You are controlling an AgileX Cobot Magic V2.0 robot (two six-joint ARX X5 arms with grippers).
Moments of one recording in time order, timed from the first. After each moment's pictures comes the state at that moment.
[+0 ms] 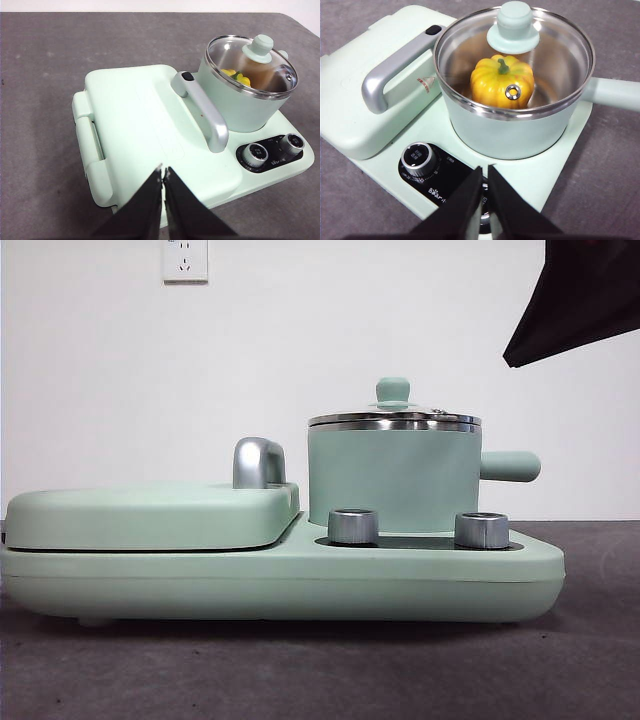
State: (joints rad) left arm -0.46 0.49 0.72 -0.65 0.03 -0.18; right arm 0.60 0.82 0.65 -0.33 -0.03 0.09
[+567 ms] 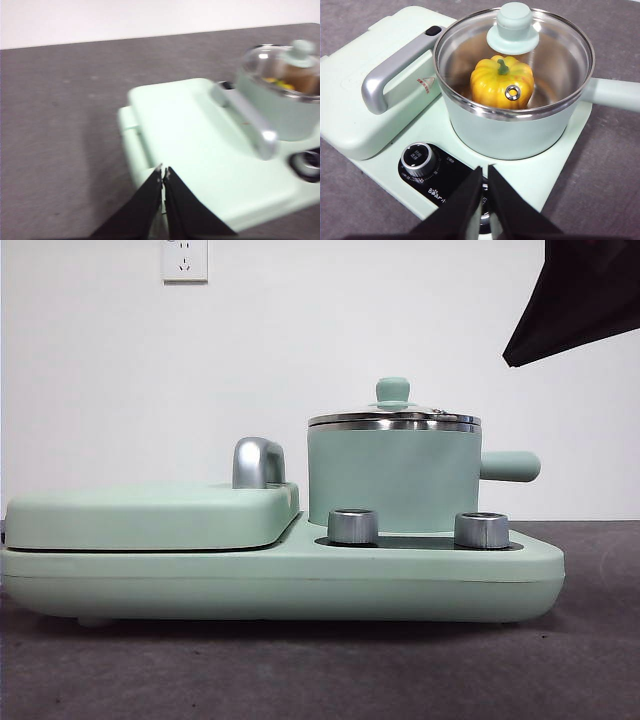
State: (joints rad) left arm -0.30 0.34 0.59 -0.57 0.02 -0.03; right arm 0.60 0.82 0.65 -0.33 -0.03 0.09
